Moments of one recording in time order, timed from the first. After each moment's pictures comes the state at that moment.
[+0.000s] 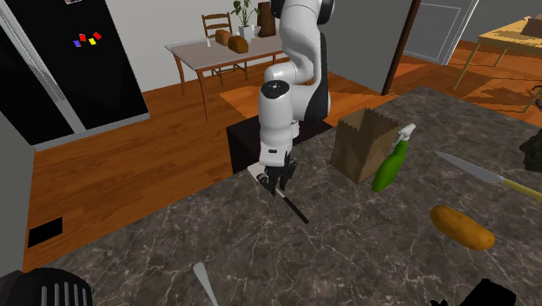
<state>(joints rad) -0.18 0.20 -0.62 -2.12 0.22 2.32 -0.89</state>
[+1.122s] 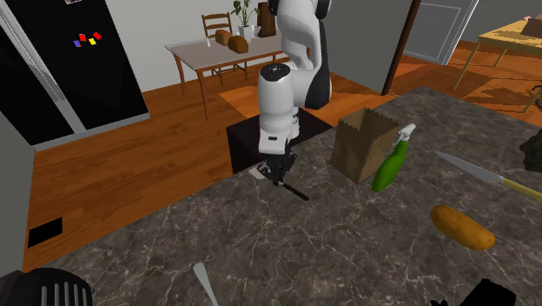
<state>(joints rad) -0.17 0.14 -0.64 -2.07 0.16 2.23 -0.85</state>
